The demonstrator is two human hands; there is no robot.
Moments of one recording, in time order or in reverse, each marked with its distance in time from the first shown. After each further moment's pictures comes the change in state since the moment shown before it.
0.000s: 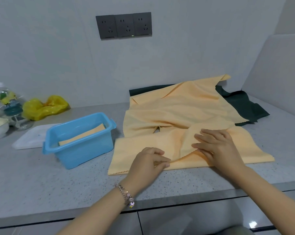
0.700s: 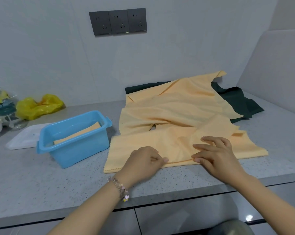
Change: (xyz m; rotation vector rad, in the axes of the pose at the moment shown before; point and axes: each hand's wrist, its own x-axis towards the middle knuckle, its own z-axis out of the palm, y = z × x) left_hand 0.008 0.001 -0.007 0.117 -0.180 -0.098; right_hand -0.032 -0.007 -0.001 0.048 -0.054 0.086
